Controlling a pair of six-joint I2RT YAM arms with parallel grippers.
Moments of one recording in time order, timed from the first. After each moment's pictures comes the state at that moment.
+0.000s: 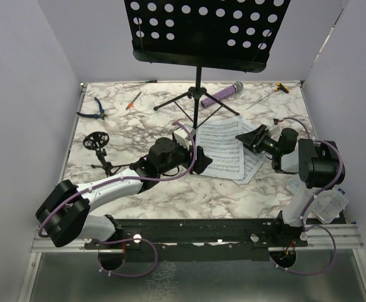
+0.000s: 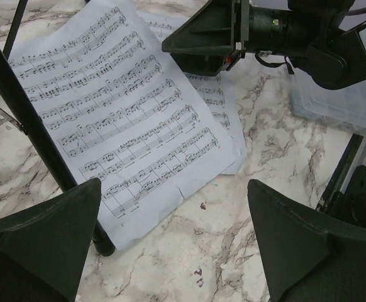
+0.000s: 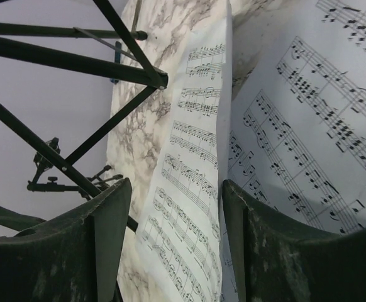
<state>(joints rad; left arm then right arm) -0.82 1.32 0.69 0.39 0.14 -0.33 -0.12 1.86 0.58 0.99 -0.85 0.91</state>
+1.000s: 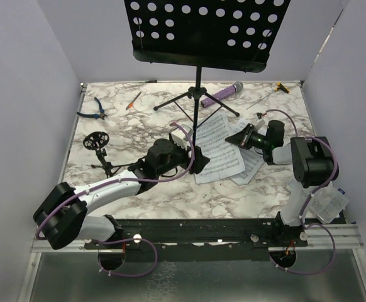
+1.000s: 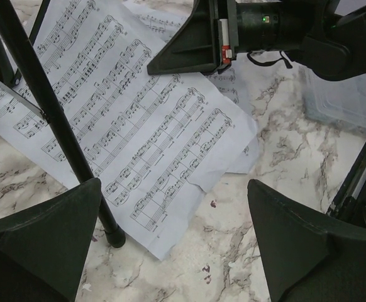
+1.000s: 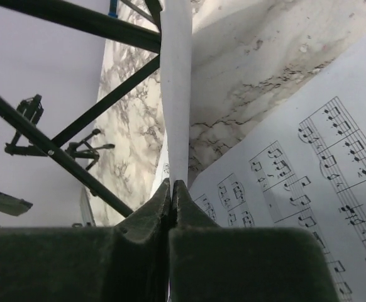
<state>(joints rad) -0.82 1.29 0.68 0.38 0.08 -0.32 0.03 1.92 0.72 0.84 -0.88 0.78</state>
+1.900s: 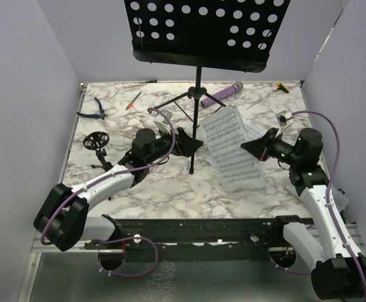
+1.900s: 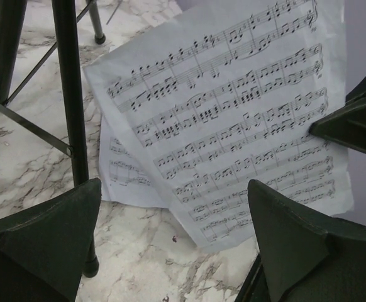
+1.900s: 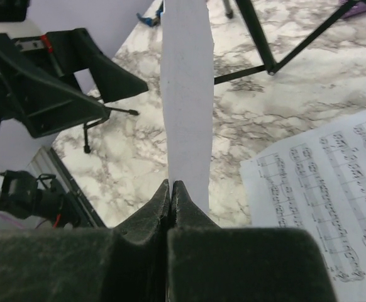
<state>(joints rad) -0.64 1.29 0.68 0.49 0.26 -0.61 0.03 0.83 0.67 -0.08 -0.78 0.35</state>
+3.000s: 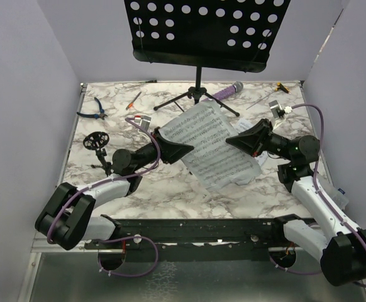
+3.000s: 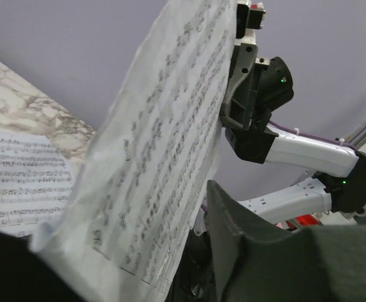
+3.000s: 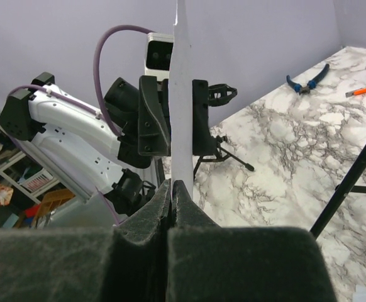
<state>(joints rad) -0.52 1.29 0.45 1.32 0.62 -0.98 0.19 0.96 0.60 0.80 -1.01 0.86</state>
